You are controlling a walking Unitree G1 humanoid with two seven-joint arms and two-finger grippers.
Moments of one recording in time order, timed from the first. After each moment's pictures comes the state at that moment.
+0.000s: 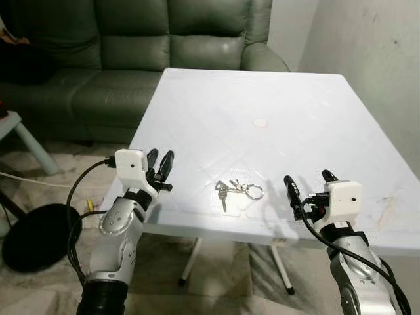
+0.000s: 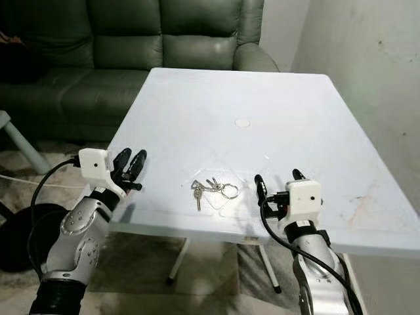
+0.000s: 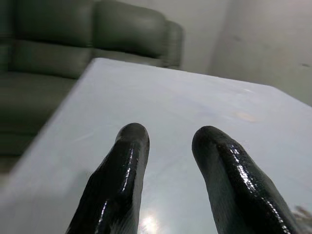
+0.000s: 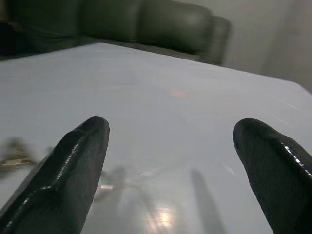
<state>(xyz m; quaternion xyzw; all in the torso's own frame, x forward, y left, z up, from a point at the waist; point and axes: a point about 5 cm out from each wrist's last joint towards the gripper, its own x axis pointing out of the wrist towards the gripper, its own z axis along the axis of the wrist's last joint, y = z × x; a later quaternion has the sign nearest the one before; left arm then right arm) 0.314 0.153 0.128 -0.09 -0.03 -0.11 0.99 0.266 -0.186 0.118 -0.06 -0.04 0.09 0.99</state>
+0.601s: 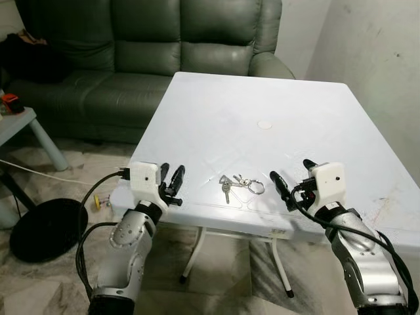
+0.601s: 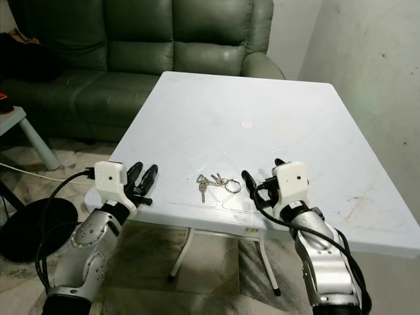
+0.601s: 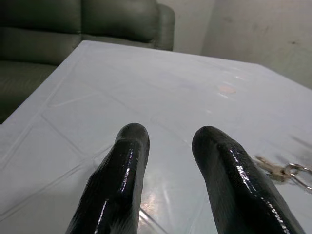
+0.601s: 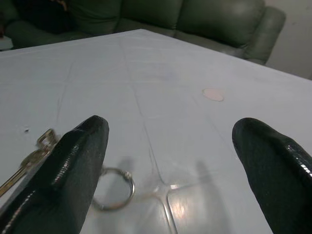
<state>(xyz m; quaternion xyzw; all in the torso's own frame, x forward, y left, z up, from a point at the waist) 0.295 0.122 0.115 -0.07 -0.01 -0.16 0.99 0.300 -0.186 0.134 -0.08 0.00 0.16 0.98</state>
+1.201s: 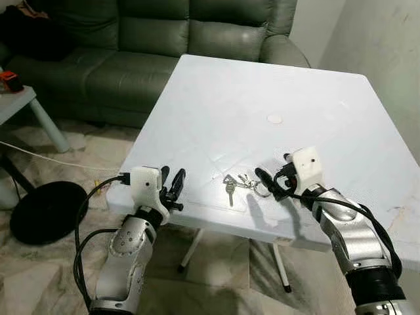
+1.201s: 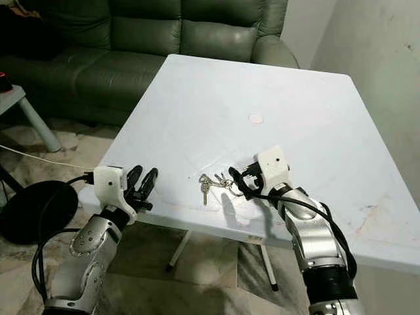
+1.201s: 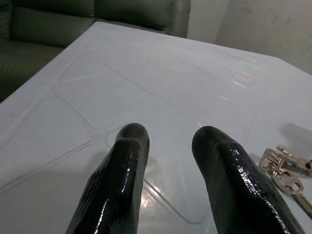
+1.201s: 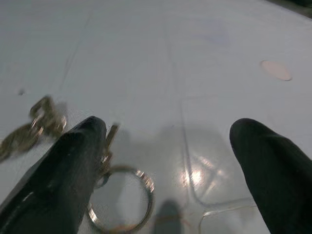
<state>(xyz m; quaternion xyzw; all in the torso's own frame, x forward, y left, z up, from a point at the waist) 0.281 0.120 0.115 -0.07 0.00 -0.15 0.99 0.328 -0.172 0.126 -0.12 0.08 0.23 0.96</state>
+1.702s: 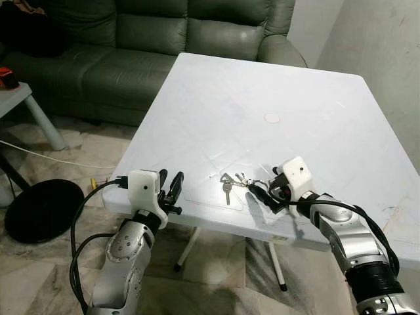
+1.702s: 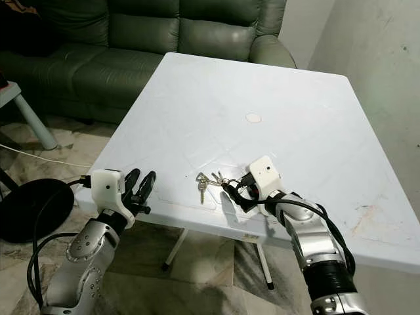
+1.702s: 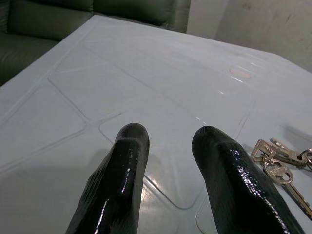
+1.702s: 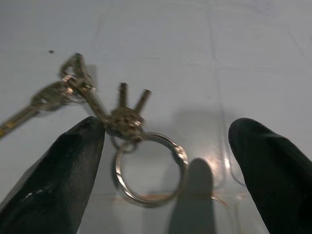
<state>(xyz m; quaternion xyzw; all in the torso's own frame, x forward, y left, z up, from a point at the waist) 0.275 0.120 0.115 -0.07 0.01 -0.15 0.99 0.327 -0.165 0.113 -0.12 0.12 0.29 0.94</state>
